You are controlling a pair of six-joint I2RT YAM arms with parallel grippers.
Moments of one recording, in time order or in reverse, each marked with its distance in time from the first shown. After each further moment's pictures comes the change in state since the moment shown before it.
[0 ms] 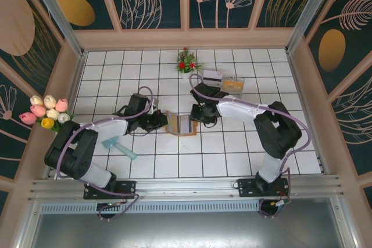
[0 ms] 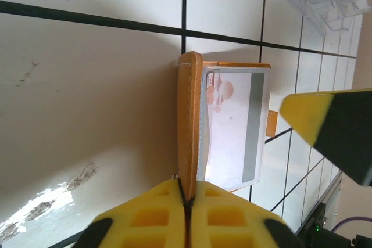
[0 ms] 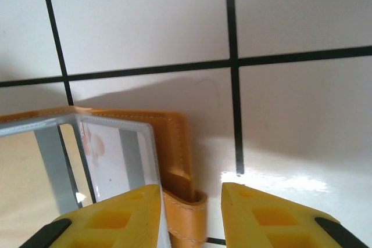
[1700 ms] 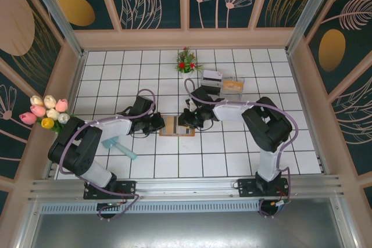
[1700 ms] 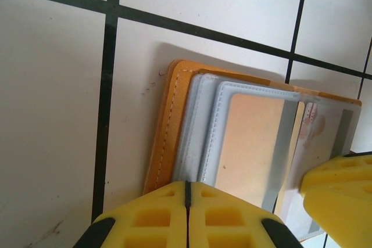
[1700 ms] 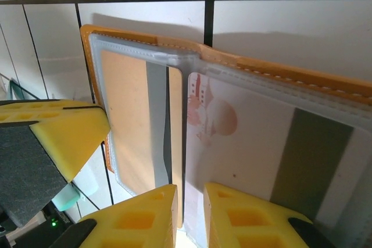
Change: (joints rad) left arm -0.048 0.047 0.012 -0.074 -0.246 -0.039; right arm -0.008 0.126 -0.084 0.358 -0.470 -0.001
